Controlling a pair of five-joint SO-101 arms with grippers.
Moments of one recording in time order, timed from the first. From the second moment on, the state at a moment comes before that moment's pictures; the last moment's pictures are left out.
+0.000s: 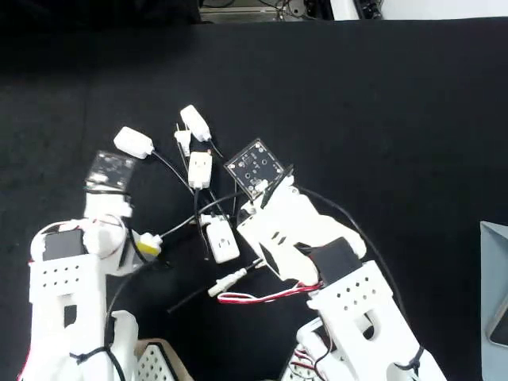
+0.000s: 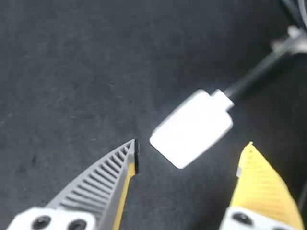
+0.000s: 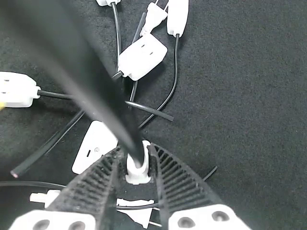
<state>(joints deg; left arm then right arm) -15.2 -53.6 63.1 69.4 -25.2 -28.6 -56.1 56.0 58.8 13.6</state>
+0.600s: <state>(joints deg) -12.2 -53.2 71.1 56.5 -37.8 -28.6 -56.1 57.0 58.8 13.6</state>
